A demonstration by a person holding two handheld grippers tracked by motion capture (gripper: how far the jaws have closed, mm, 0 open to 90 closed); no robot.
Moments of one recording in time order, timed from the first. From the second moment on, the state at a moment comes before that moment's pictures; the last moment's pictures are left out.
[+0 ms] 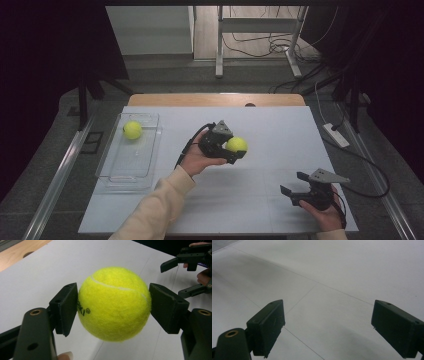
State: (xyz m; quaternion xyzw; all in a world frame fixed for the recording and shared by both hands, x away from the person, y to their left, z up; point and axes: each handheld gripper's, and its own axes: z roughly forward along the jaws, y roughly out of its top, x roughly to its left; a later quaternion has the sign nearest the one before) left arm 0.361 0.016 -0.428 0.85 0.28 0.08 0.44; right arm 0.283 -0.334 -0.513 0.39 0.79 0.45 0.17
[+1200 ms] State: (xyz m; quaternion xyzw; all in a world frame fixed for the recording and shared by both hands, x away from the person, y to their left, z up) left arm 0.359 0.059 -0.414 0.83 0.31 0.11 0.45; right arm 0.283 -0.333 -0.513 0.39 0.79 0.45 0.17
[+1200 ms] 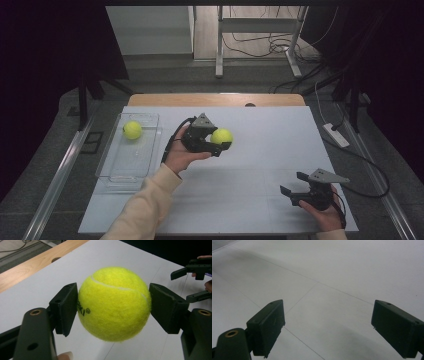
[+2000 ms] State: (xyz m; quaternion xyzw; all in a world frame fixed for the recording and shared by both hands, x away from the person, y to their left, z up) left arm 0.357 0.093 -0.408 0.82 0.33 0.13 0.45; right arm 0.283 -0.333 -0.513 0.39 0.79 0.45 0.17
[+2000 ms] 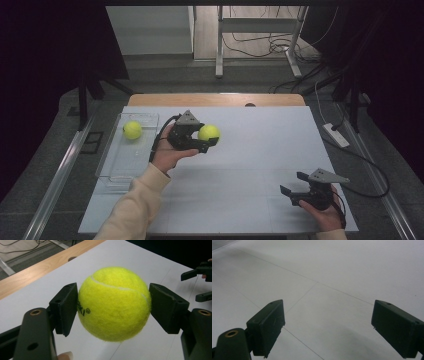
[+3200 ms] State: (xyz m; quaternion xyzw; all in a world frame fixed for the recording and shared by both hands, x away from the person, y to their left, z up) left arm 0.355 0.134 -0.403 0.80 0.36 0.16 0.45; right arm 0.283 -0.332 -0.513 0.39 0.79 0.45 0.17
